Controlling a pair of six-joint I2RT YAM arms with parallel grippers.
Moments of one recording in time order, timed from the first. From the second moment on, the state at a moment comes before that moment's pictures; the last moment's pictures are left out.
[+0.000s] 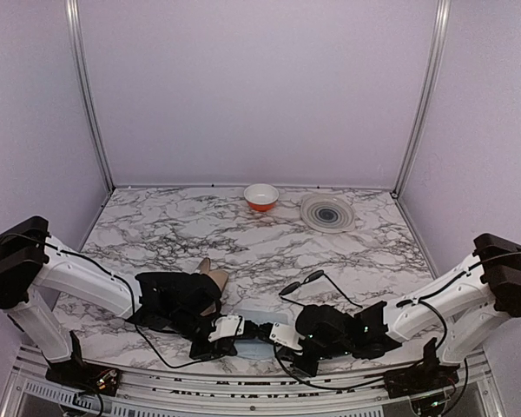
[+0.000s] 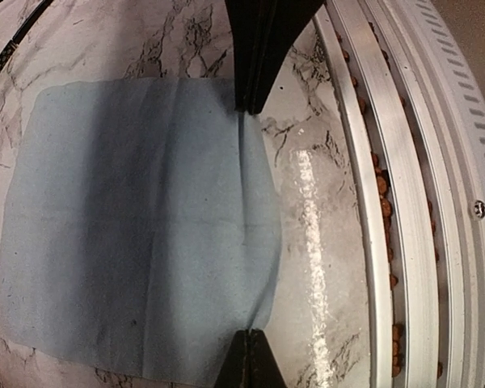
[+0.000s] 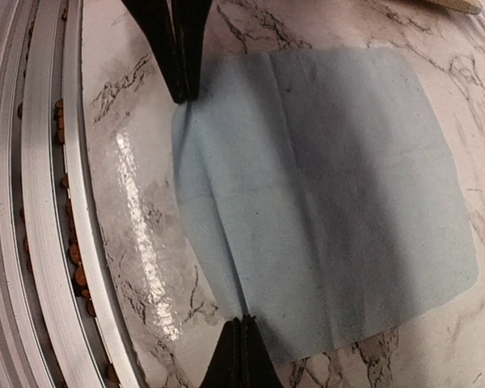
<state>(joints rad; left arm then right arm) -1.14 1.65 0.71 -0.04 0.36 0.38 1.33 1.53 0.56 0.10 0.03 0.04</state>
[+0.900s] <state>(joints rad) -1.15 1.61 0.73 -0.05 0.26 0.27 1.34 1.47 0.61 -0.02 0.22 0.07</state>
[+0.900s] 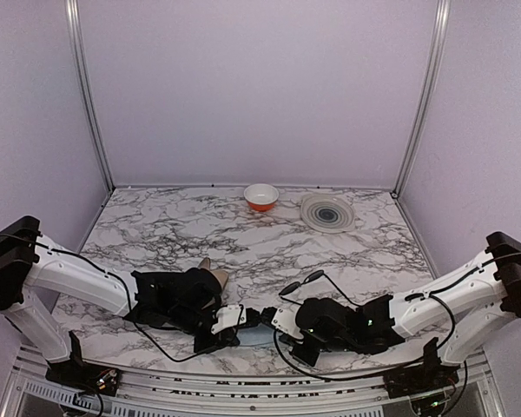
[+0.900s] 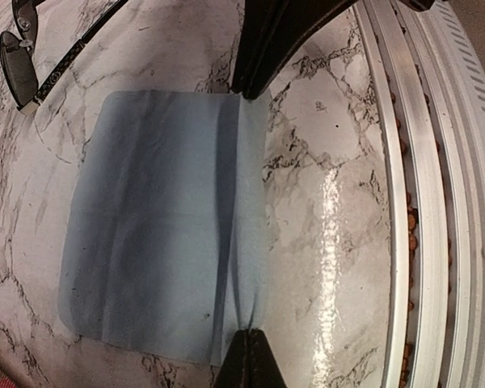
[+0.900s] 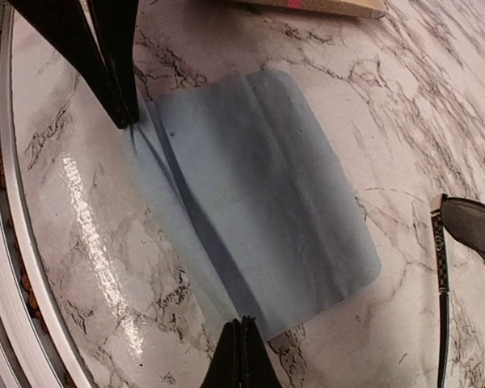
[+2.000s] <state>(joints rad) -1.09 1.65 0.82 -0.13 0.18 0.26 1.30 1.52 0.66 -0.04 0.36 0.10</state>
